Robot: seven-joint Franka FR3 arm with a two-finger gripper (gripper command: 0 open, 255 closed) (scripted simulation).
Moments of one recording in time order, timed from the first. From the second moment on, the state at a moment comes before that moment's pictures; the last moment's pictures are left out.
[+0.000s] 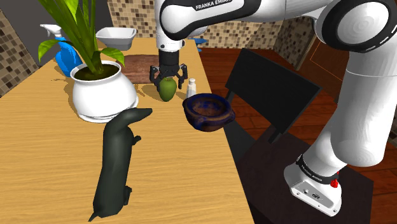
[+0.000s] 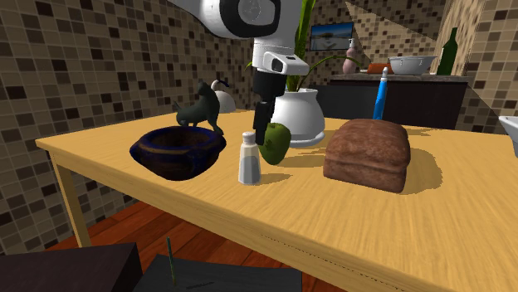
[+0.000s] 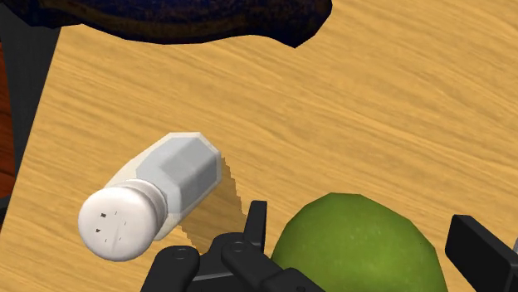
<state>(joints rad) 0.15 0.35 0.23 -1.58 0.08 1.87 0.68</state>
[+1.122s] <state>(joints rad) 0.15 0.34 0.23 -1.54 0.08 1.82 0.68</state>
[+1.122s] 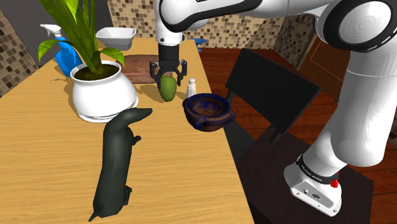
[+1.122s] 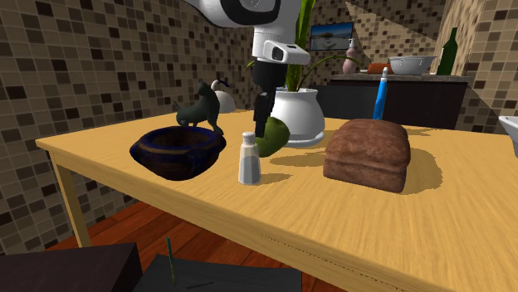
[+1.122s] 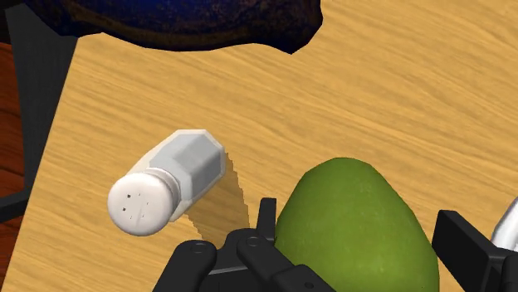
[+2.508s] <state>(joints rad) 0.16 0.37 0.23 -1.21 0.07 1.53 0.72</state>
